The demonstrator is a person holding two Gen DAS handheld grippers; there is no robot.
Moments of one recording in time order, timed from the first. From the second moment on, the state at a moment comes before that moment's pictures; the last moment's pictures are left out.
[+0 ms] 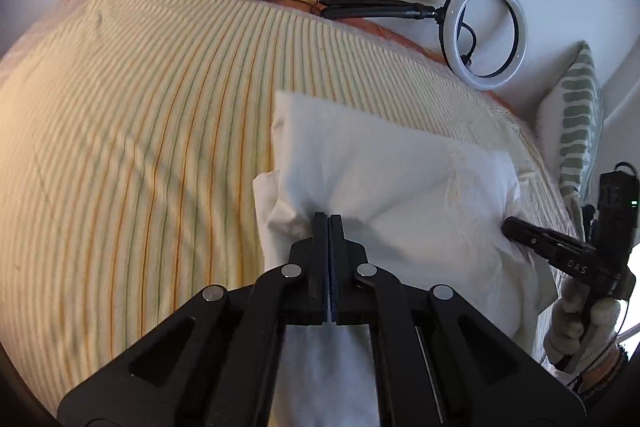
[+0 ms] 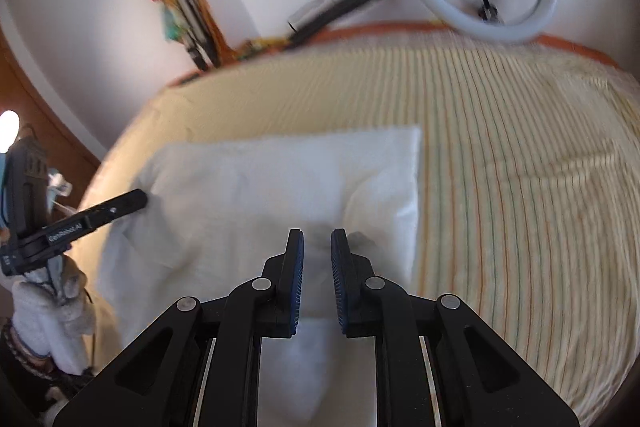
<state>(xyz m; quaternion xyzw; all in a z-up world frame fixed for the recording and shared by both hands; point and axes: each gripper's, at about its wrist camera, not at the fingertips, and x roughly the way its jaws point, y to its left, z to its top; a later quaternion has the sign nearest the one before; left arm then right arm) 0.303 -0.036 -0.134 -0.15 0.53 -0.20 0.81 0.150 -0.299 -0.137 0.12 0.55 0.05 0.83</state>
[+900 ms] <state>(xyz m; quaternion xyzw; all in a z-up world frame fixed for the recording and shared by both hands) 0.373 -0.050 -0.153 -0.12 0.54 -0.19 0.81 0.222 -0.311 -0.147 0.09 0.55 0.04 0.83</state>
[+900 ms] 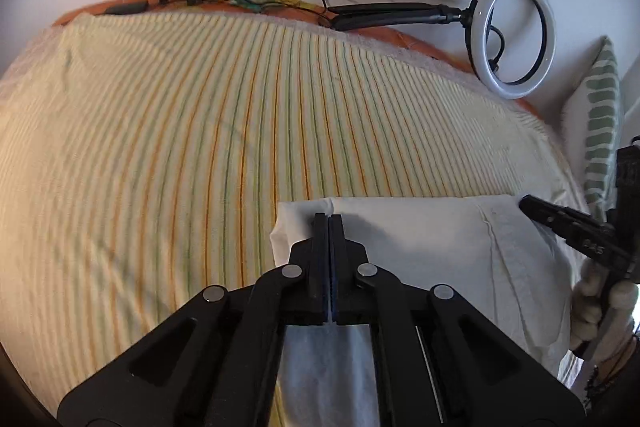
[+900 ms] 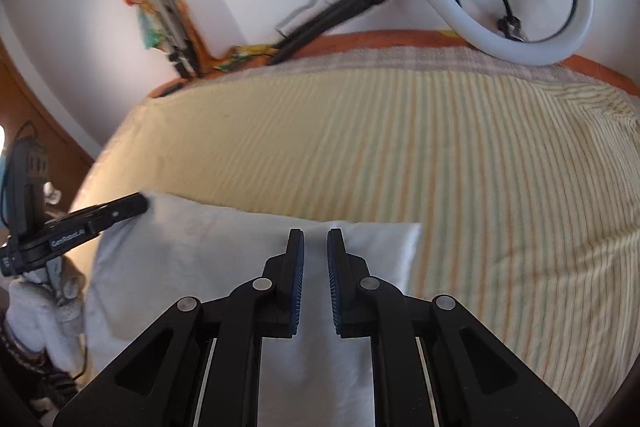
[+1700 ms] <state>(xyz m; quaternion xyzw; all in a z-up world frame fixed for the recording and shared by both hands) 0.285 -0.029 -0.117 -0.09 0.55 -0.18 0.81 0.111 -0.322 -0.112 0.10 0.59 0.05 0.80</state>
